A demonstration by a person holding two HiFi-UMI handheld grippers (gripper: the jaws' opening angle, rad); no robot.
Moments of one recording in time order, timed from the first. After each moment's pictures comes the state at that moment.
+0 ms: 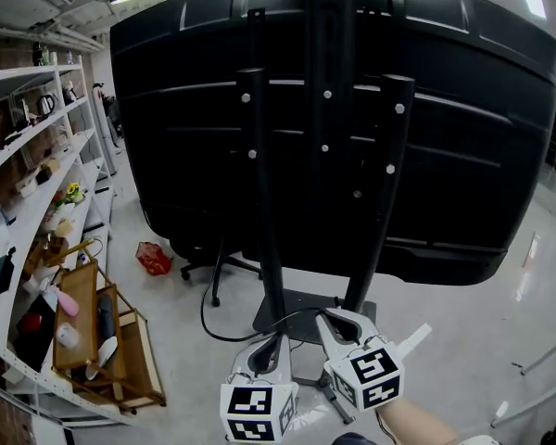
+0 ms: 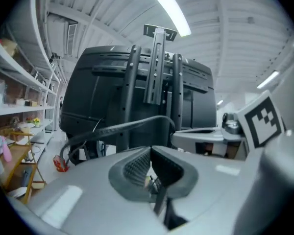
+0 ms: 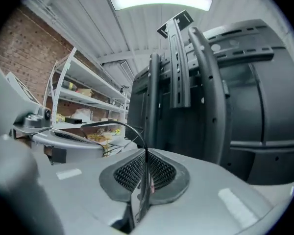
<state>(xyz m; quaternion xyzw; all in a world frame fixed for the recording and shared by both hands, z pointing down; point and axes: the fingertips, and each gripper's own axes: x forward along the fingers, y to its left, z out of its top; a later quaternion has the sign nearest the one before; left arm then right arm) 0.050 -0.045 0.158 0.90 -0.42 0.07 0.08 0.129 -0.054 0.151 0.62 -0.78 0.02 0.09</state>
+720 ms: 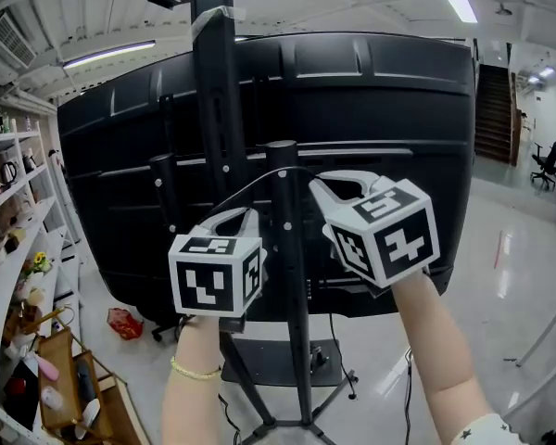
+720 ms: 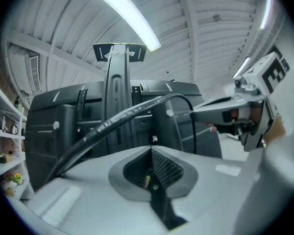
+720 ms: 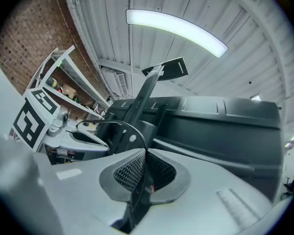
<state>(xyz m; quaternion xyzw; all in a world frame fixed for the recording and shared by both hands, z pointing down) 0.202 -0.117 -0.122 0.93 -0.35 0.03 -0.10 0.287 -0.057 -0.164 0.70 -0.69 -0.15 0.11</state>
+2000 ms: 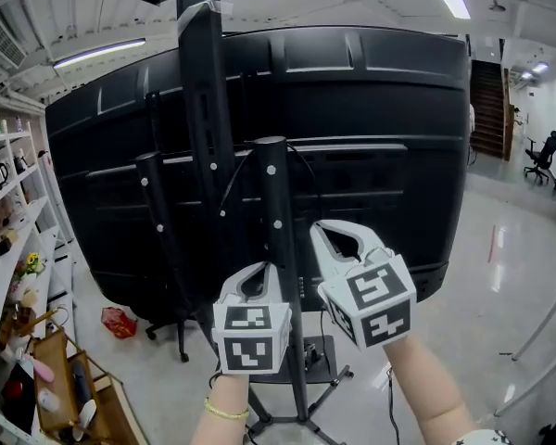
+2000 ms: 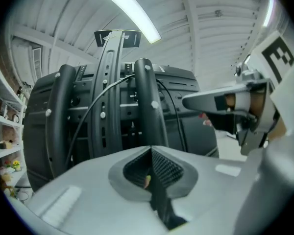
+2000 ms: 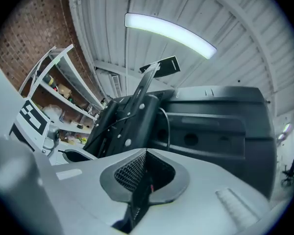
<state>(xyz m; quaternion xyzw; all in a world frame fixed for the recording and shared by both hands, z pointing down) 0.224 -0.089 -0.018 0.93 -0.35 0.05 -0.08 0.287 -0.039 -0.086 0.72 -0.67 -0.16 0.07</state>
